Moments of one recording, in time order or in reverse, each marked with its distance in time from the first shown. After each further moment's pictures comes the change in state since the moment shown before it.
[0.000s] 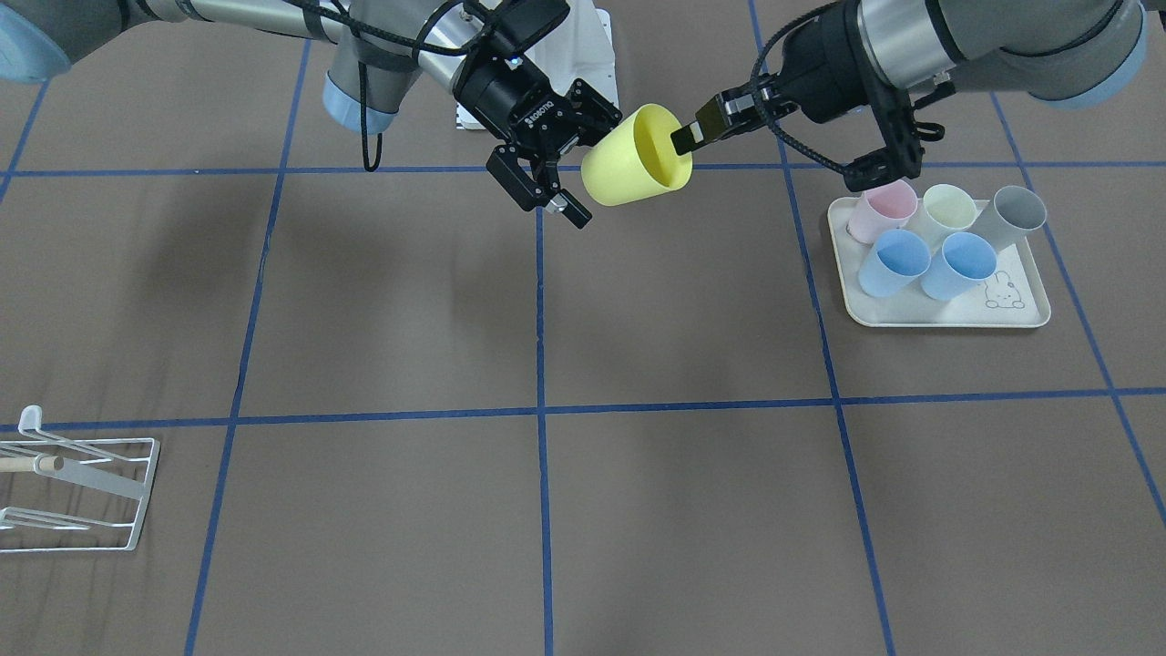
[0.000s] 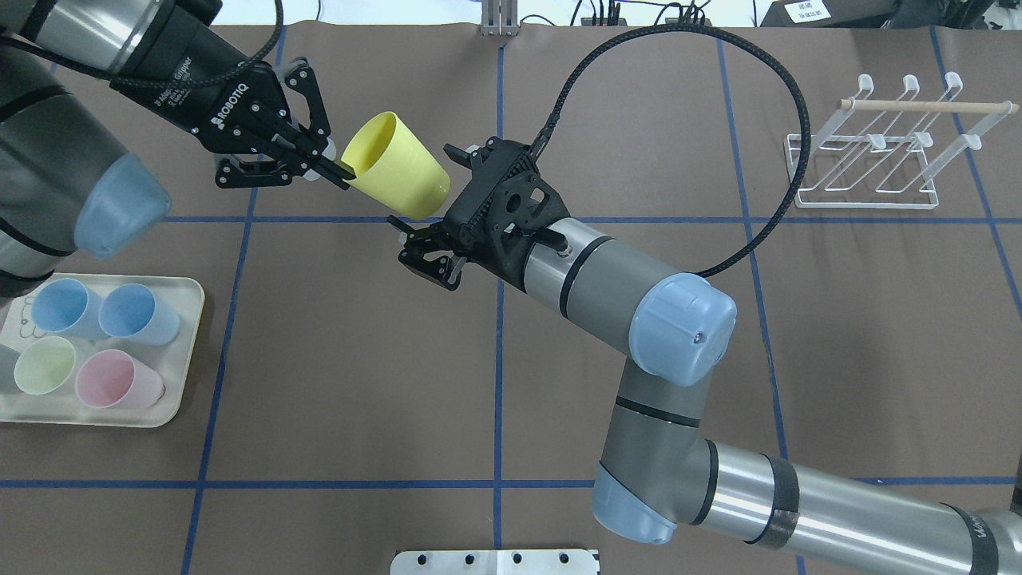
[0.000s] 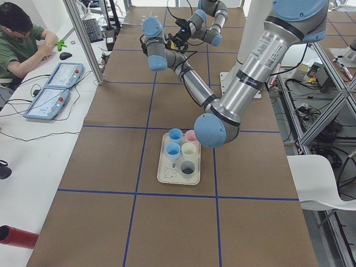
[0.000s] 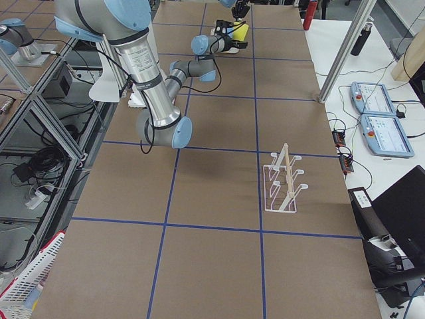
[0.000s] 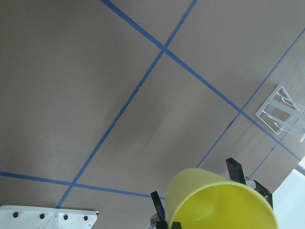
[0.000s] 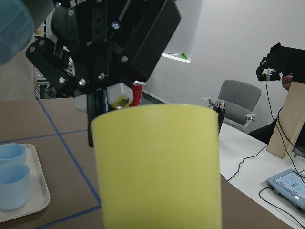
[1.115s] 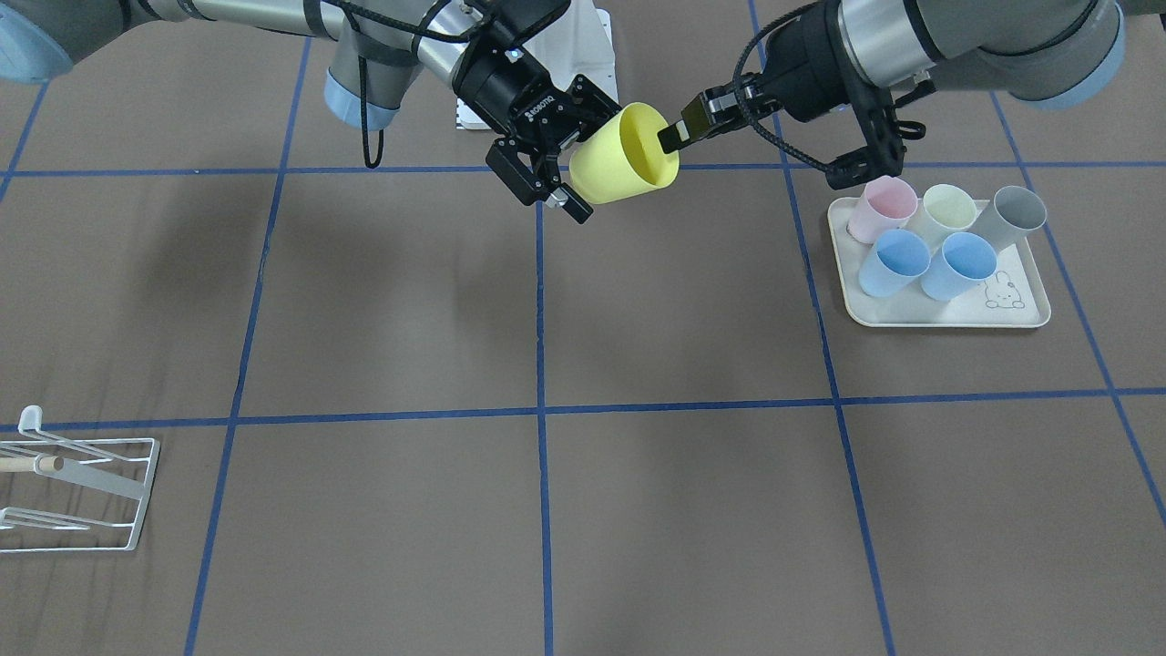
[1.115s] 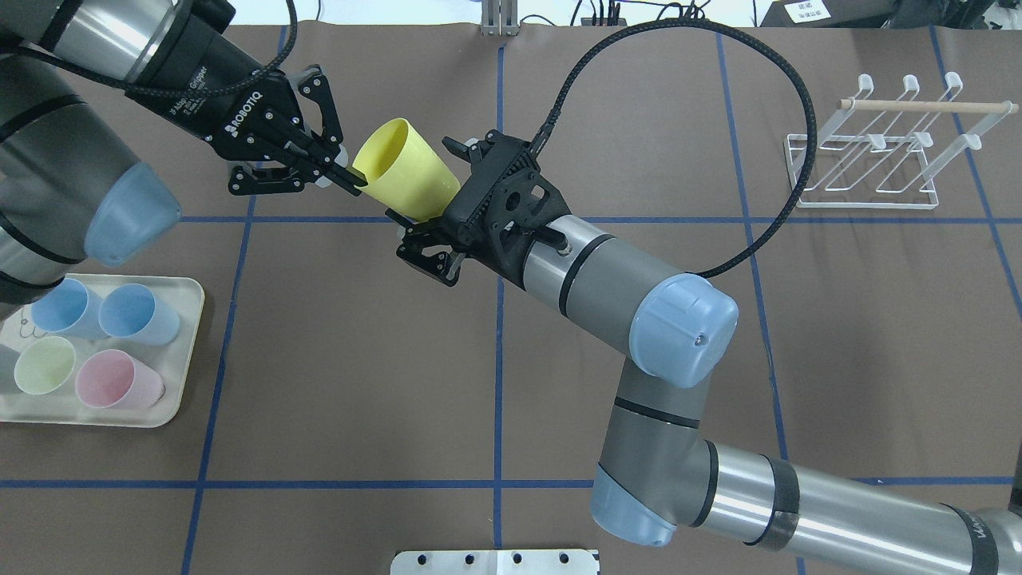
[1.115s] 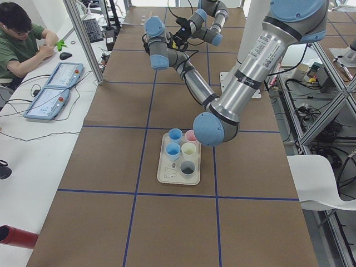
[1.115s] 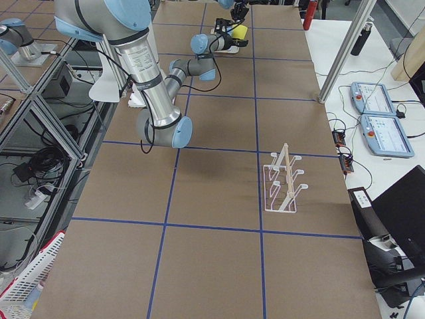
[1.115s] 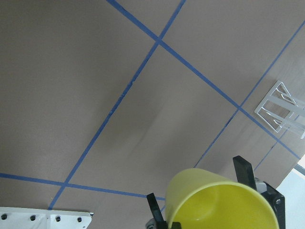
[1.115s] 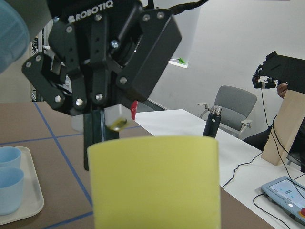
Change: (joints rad) left arm 0.012 -0.004 -0.001 0.000 0.010 -0.002; right arm -0.001 0.004 0.009 0.000 -0.022 -0.033
